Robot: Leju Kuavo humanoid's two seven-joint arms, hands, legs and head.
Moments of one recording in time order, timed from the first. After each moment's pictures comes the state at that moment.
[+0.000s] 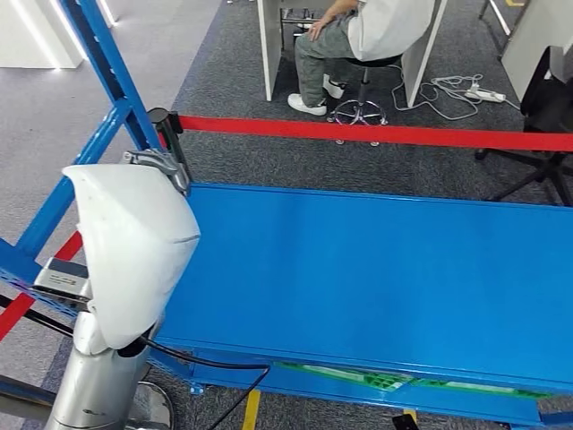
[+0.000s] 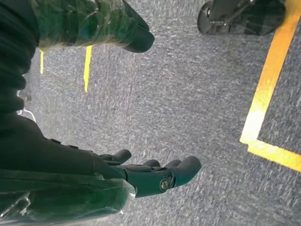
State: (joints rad) left arm -0.23 -0.11 -0.38 -1.51 -0.01 0.07 -0.43; right arm -0.06 0.23 -0.81 -0.18 1.36 -0.08 -0.18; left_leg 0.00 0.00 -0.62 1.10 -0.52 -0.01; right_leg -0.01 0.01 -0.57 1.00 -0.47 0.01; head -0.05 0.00
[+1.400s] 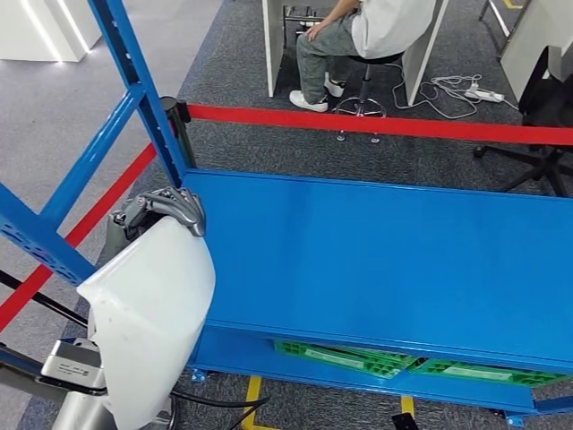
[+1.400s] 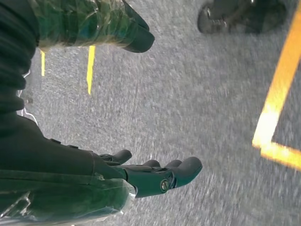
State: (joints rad) left arm -0.15 -0.08 -0.52 -1.61 -0.12 0.09 -0.51; right arm -0.07 0.23 -0.83 -0.18 1.36 -0.08 -0.18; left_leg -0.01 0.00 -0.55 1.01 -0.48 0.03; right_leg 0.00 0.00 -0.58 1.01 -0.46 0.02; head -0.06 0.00
